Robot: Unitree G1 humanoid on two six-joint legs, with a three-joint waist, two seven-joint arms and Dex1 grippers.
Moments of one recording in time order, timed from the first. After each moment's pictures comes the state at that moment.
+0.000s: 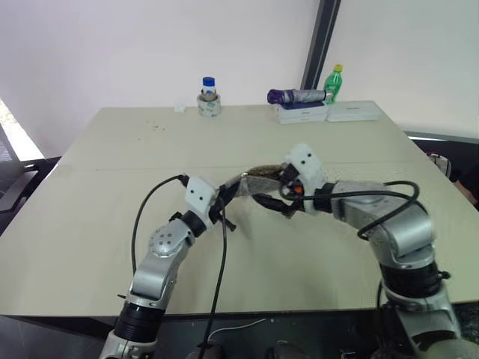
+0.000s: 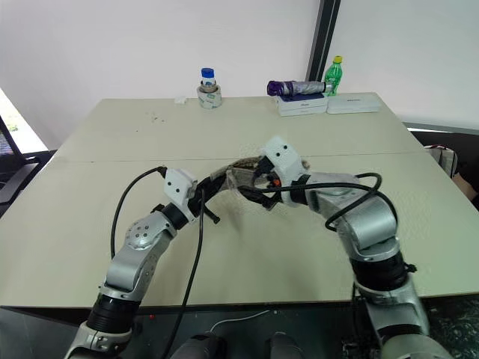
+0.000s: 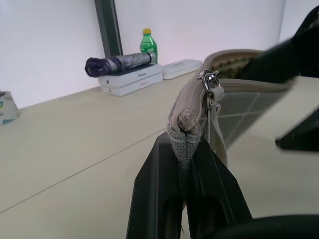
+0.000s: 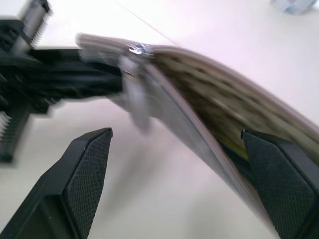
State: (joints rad) left arm -0.34 0.19 -0.11 -0.16 -0.15 0.16 -0.46; right arm -0.70 -0.57 0.07 -0.45 0.30 1.12 0.67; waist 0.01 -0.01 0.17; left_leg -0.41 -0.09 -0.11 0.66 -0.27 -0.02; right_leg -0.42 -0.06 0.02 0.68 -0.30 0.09
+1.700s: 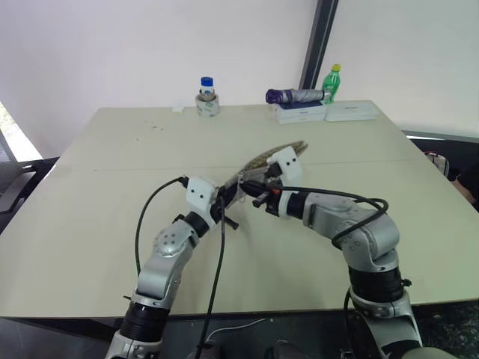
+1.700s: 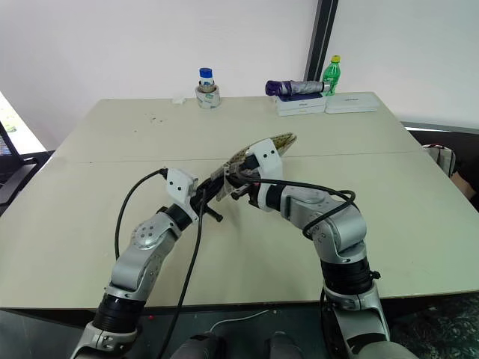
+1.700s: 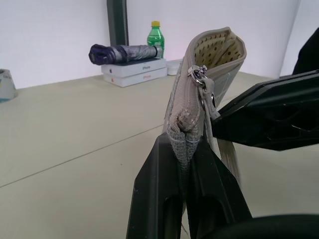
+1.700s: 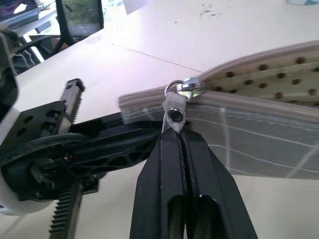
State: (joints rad) left arm -0.34 0.15 -0.10 -0.14 -0.20 0.20 -0.41; right arm -0.66 -0.26 0.01 -0.35 0.50 1.12 0.37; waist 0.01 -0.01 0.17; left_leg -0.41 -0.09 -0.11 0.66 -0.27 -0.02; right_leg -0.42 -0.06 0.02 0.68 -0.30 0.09
